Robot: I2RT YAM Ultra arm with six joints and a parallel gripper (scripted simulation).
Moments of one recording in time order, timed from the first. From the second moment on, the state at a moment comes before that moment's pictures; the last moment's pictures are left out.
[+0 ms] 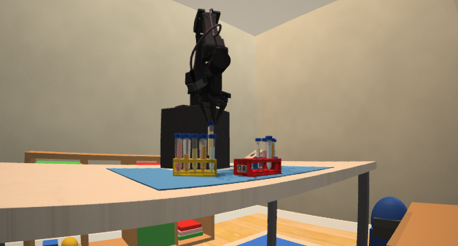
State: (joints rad) arm -0.50 2.09 1.02 -0.48 0.01 0.95
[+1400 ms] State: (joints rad) arm -0.49 2.15 1.02 -0.43 0.01 0.96
